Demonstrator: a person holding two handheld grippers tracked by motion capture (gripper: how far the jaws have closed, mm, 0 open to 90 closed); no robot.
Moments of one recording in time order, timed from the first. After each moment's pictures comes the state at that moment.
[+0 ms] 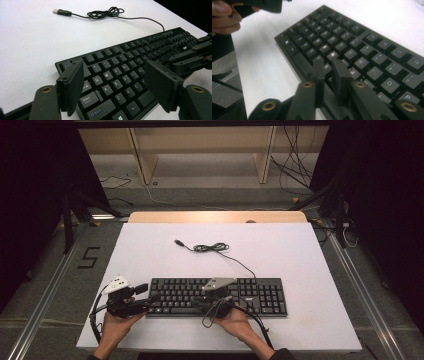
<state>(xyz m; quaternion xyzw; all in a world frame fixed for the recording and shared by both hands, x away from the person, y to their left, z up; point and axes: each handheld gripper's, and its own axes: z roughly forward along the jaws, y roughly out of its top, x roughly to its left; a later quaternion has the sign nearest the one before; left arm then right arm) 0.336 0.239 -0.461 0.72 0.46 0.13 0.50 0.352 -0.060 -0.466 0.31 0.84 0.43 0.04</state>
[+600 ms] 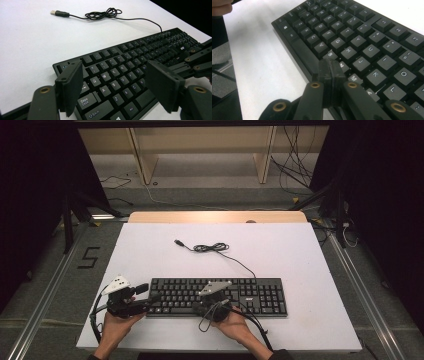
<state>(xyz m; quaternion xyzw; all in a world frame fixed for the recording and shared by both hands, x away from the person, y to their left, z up) 0.335 0.238 -0.460 0.72 0.45 0.13 0.51 0.349 -0.054 -0.479 0.31 0.86 0.40 0.04</state>
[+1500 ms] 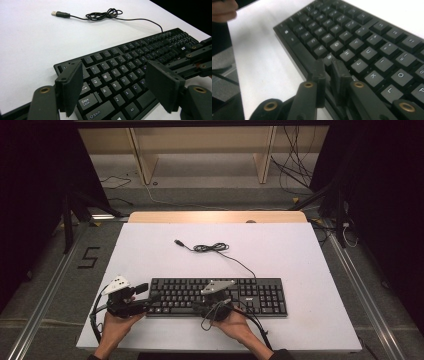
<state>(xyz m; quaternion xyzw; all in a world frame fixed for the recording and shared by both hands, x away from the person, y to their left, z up) 0.335 0.239 -0.460 0.72 0.45 0.13 0.51 0.350 -0.059 -0.476 0.31 0.85 0.42 0.03</state>
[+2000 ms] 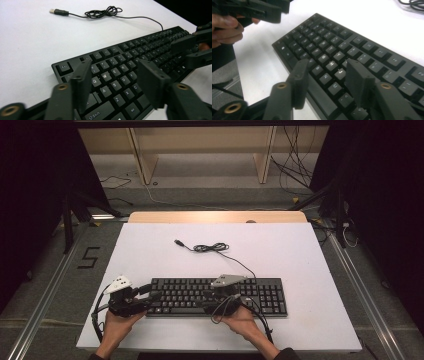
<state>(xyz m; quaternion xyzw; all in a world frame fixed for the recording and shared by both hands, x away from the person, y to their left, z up) 0.339 0.235 -0.463 0.73 0.45 0.13 0.50 0.356 -0.080 -0.459 0.33 0.82 0.46 0.04</state>
